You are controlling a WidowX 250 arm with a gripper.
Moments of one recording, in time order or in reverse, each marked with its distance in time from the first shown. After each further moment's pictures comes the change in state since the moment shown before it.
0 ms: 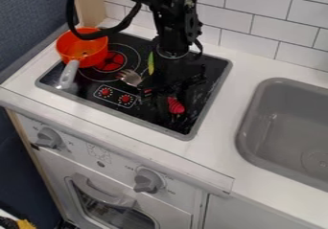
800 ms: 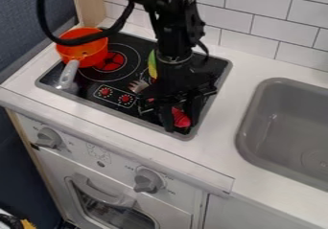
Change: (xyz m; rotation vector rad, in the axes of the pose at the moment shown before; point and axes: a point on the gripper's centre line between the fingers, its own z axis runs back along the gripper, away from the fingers) arm -0.045 0.003 0.032 -0.066 0.092 -0.109
